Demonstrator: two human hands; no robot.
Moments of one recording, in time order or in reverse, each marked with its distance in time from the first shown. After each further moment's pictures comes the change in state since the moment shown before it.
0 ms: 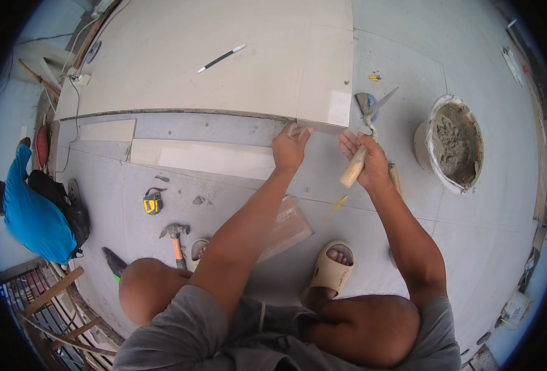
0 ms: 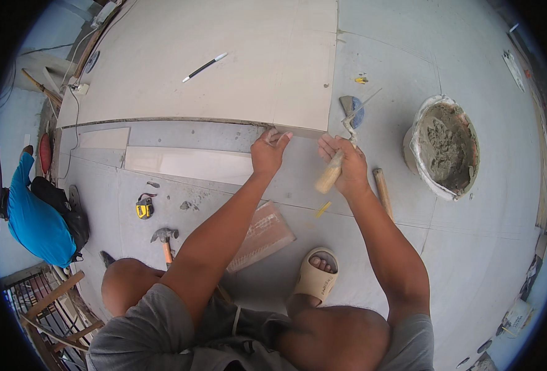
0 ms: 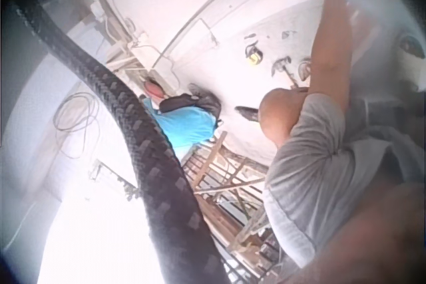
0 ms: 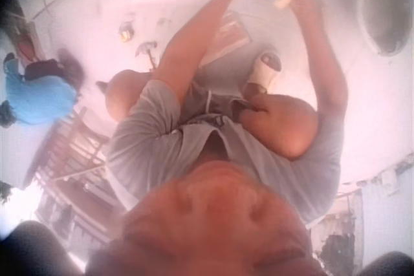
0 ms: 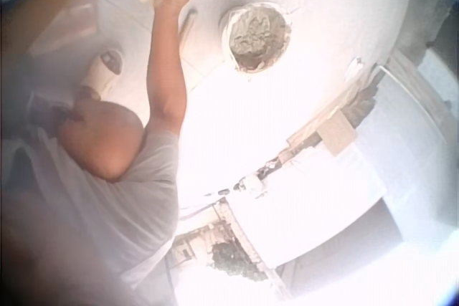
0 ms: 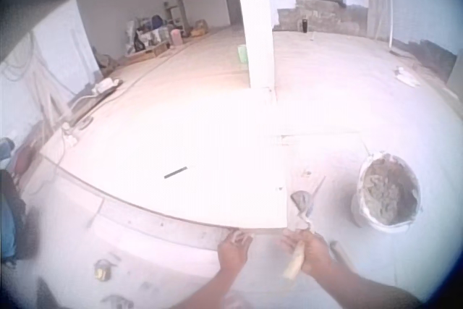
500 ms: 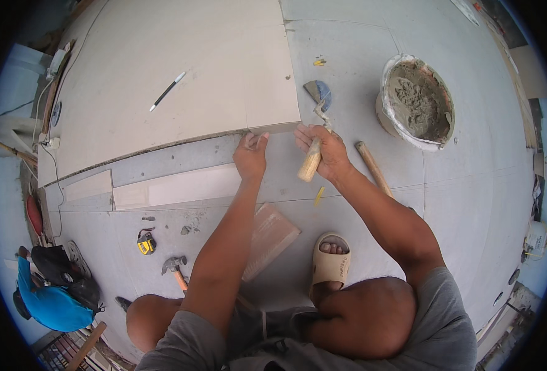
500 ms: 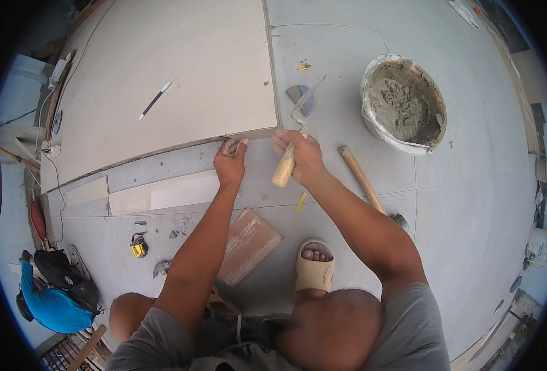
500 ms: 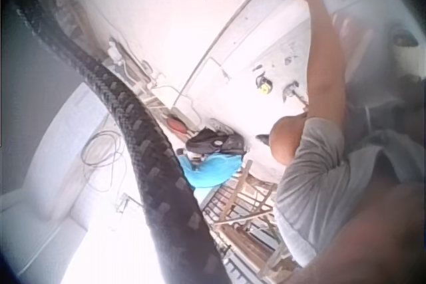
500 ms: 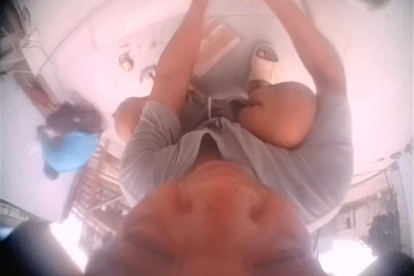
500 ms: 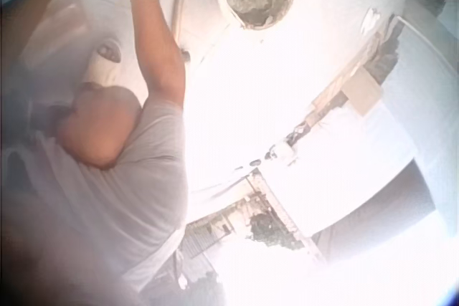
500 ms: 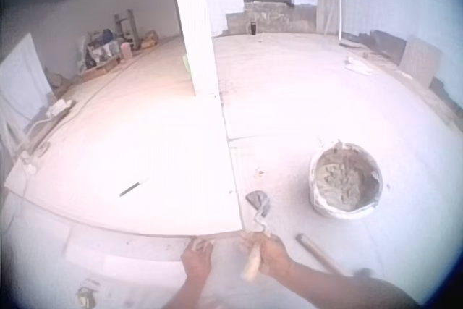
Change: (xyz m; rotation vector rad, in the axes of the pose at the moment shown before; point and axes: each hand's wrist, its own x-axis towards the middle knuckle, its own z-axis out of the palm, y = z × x) left_hand 0.009 -0.020 0.006 0.036 -0.003 0.055; right_hand -0.004 0.012 0.006 0.113 0.048 -0.013
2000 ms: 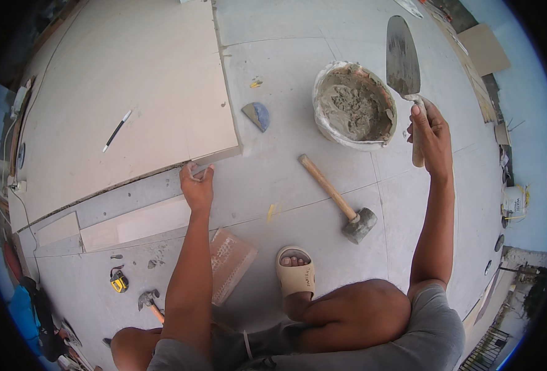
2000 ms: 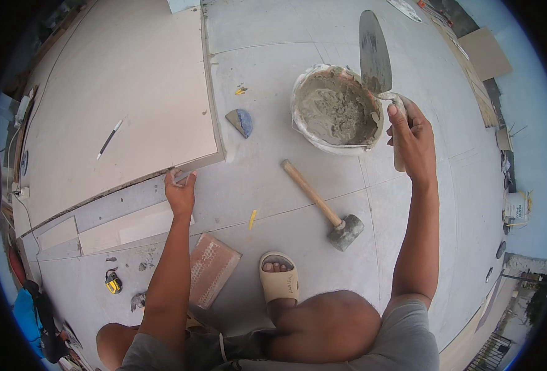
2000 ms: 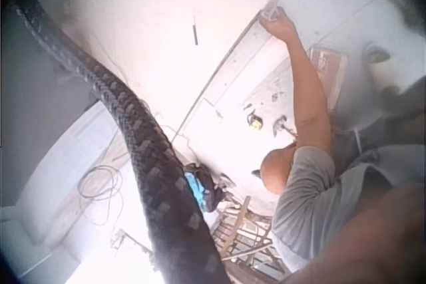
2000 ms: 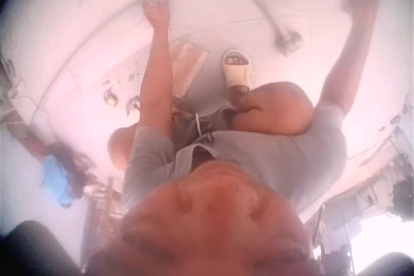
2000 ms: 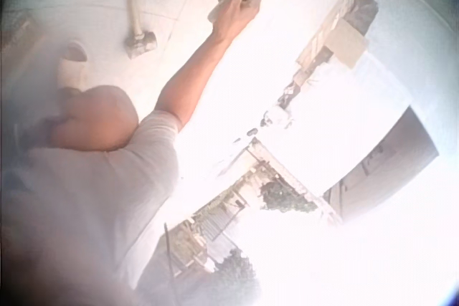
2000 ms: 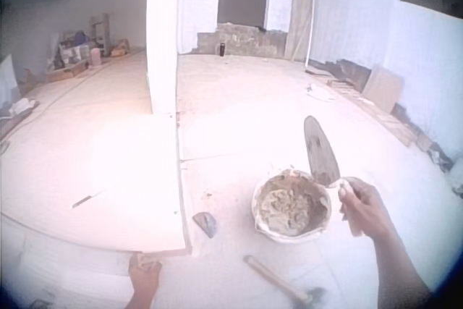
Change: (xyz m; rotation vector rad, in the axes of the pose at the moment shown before) left_hand -0.001 0.000 -0.007 -0.134 -0.025 0.141; right_hand -0.167 -0.260 -0.053 -1.120 0.456 -0.868
